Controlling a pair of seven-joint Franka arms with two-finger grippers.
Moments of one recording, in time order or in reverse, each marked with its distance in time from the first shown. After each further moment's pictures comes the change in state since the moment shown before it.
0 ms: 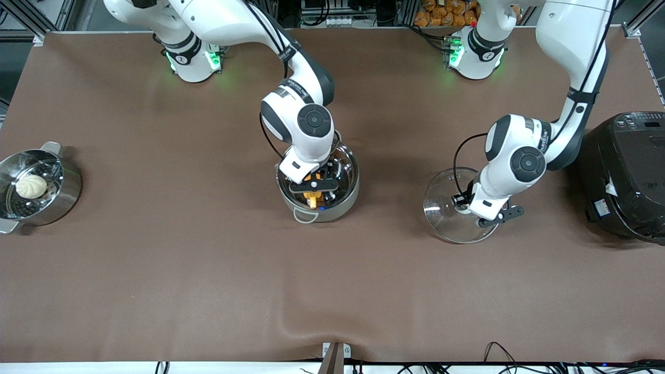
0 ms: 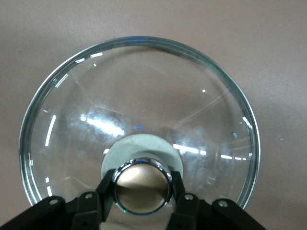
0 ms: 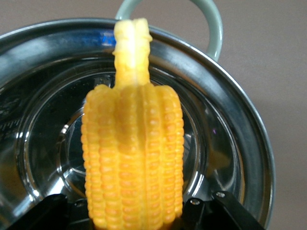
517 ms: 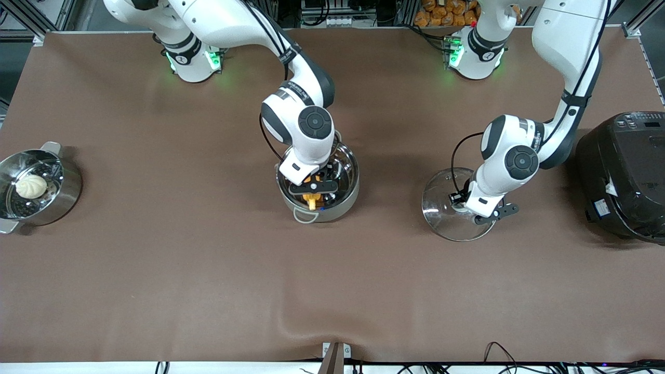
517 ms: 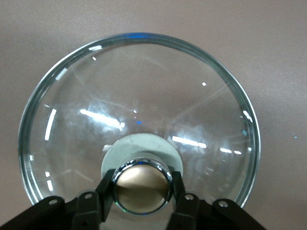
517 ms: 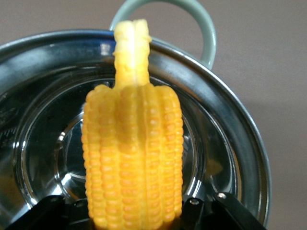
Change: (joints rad) left arm 0.000 0.011 0.000 -0.028 0.000 0.042 0.000; right arm 0.001 0.003 -0.003 0.010 -0.017 -0.001 0.025
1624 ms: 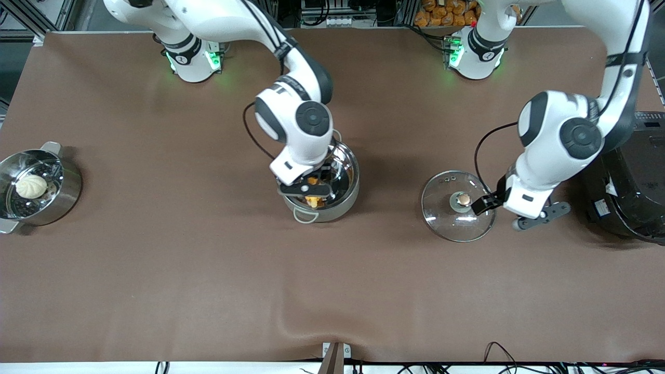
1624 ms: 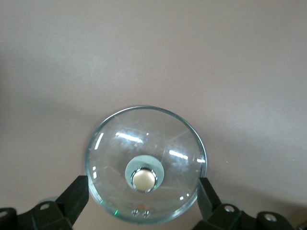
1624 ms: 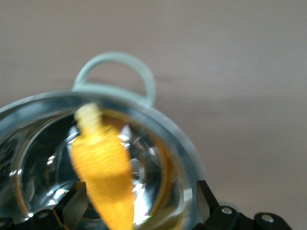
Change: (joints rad) left arm 0.033 -0.172 0.005 0.220 0.000 -0.268 -0.003; right arm -0.052 -0.045 -0.024 0.093 -0.035 -0.152 0.024
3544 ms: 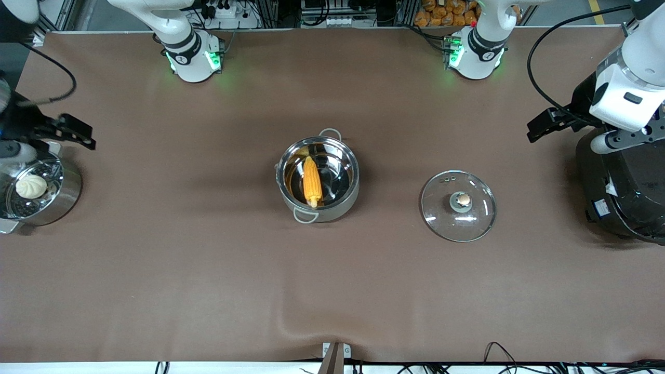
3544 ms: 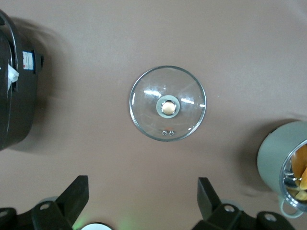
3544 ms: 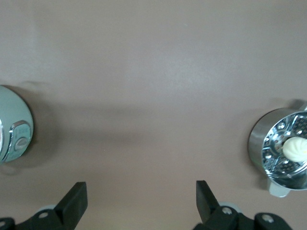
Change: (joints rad) left arm 0.037 -0.219 0.001 0.300 -0.065 -0.607 0.203; right arm -0.711 -0.559 0.040 -0.095 0.090 -0.355 -0.845
